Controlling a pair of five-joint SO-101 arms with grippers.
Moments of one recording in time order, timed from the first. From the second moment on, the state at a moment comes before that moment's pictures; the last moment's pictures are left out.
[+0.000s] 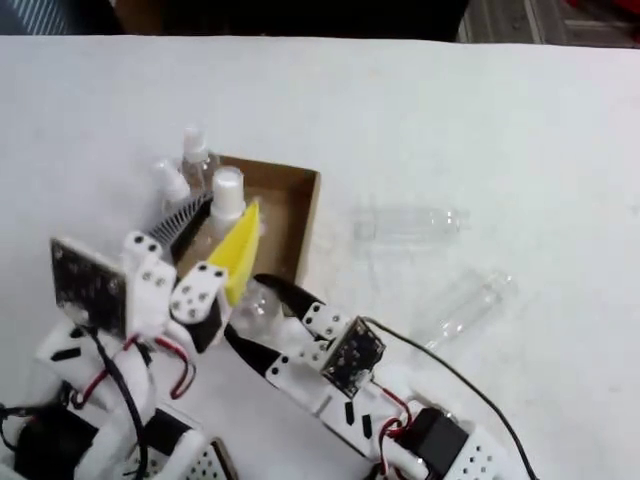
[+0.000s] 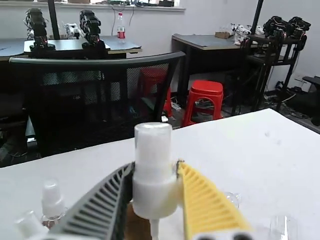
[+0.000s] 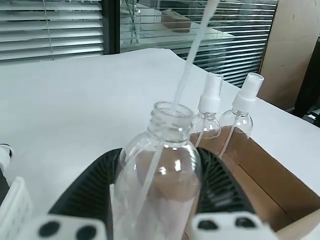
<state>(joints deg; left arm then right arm) 22.2 -81.3 42.1 56.7 4.4 -56.6 -101.8 86.1 30.3 5.8</state>
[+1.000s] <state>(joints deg) 26.9 -93.1 50.3 63.6 4.1 -56.6 -101.8 86.1 30.3 5.8</state>
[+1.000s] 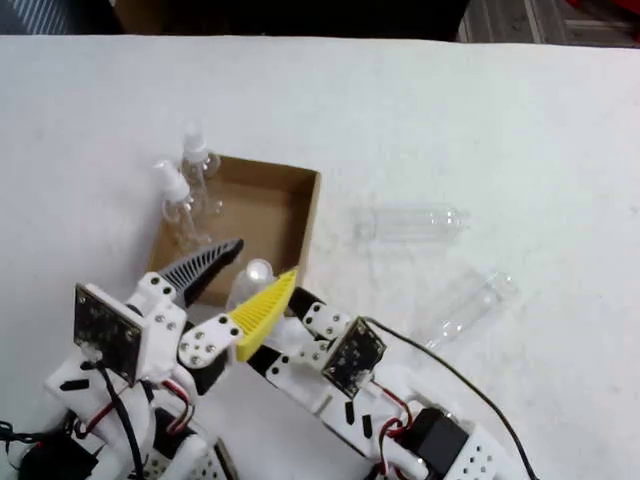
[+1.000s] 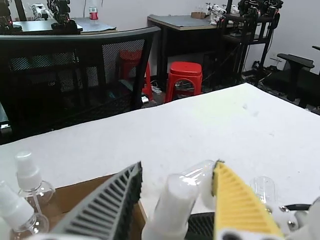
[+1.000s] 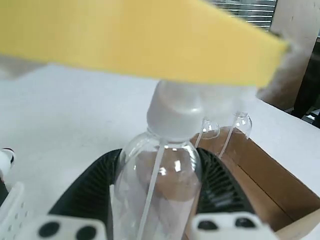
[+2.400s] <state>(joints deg) 38.6 -104.9 60.1 63.2 11.4 -38.7 -56.9 36.0 38.1 -2.1</state>
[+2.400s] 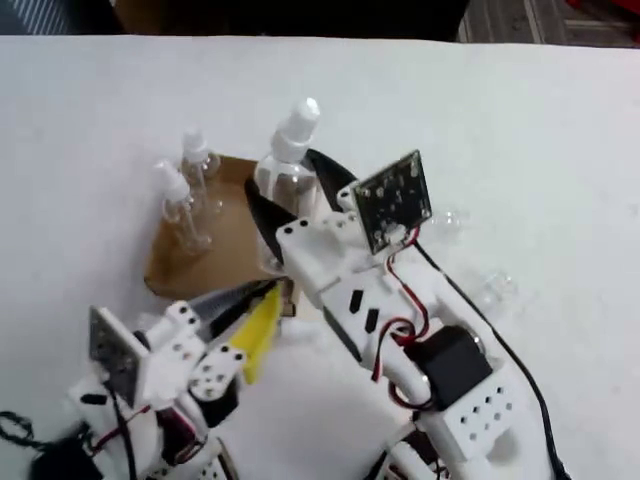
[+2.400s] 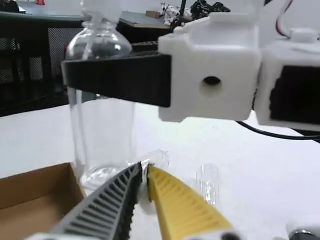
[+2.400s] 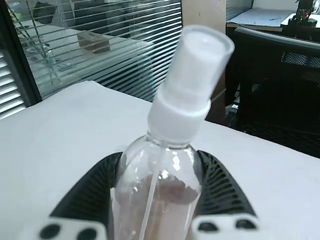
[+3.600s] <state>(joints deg) 17.5 -104.7 69.3 70.3 -0.4 -33.1 -45.1 27.4 49.9 -2.4</state>
